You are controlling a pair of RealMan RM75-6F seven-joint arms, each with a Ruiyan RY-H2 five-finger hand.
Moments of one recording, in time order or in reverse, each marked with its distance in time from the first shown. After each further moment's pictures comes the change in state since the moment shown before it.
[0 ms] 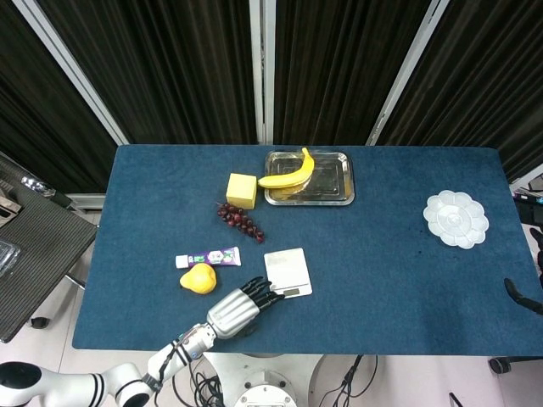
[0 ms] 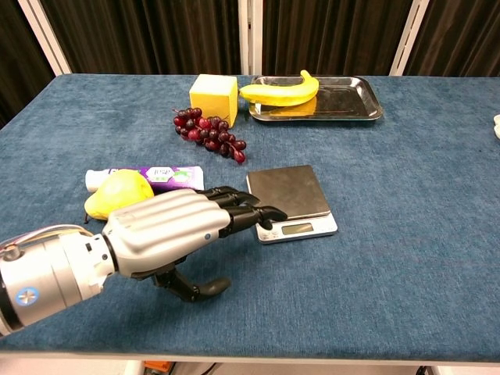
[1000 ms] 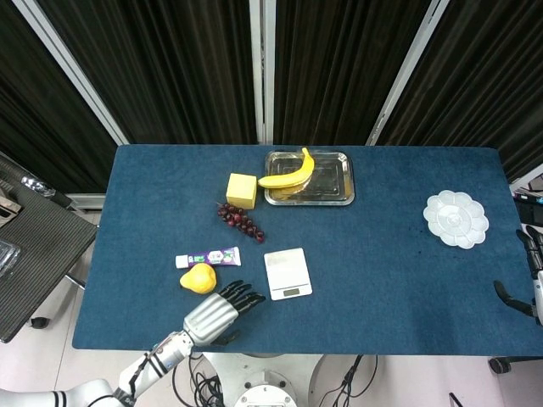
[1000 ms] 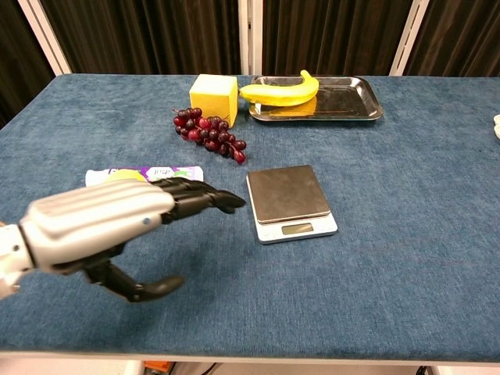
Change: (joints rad) left arm 0.108 0.187 -0.009 -0.240 0.001 -0.029 0.019; right arm 0.011 0.005 -0.028 -0.043 -0.022 0.025 -0.052
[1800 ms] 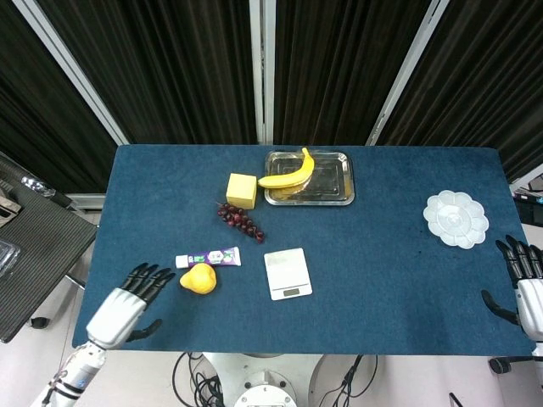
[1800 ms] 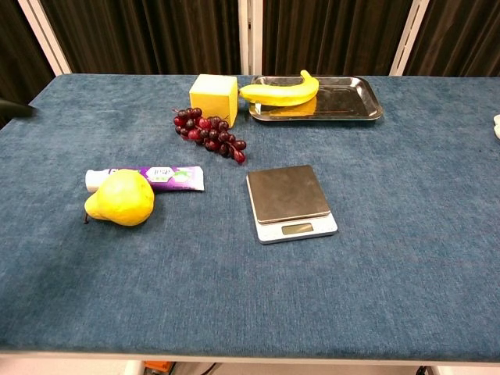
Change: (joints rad) left arm 0.253 0.339 0.077 -0.062 0.150 0.369 -0.114; right arm 0.003 -0.026 -0.059 0.003 -0.062 0.043 -0.080
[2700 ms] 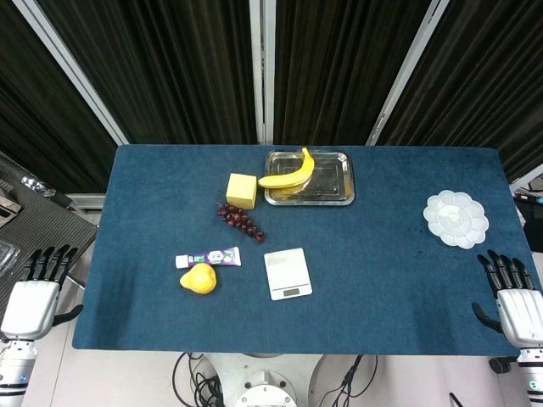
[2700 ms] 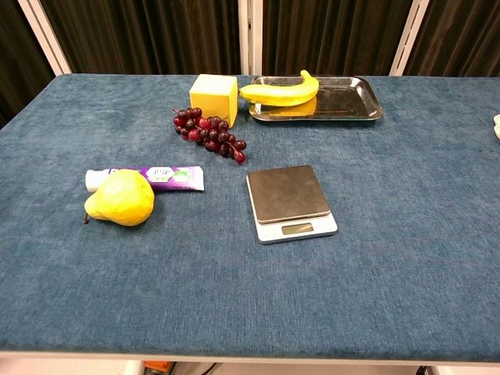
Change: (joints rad) left arm 0.149 0.074 -0.074 0.166 -0.286 0.201 0.047; right arm 0.016 -0.097 -0.082 0.095 0.025 -0.018 -0.141
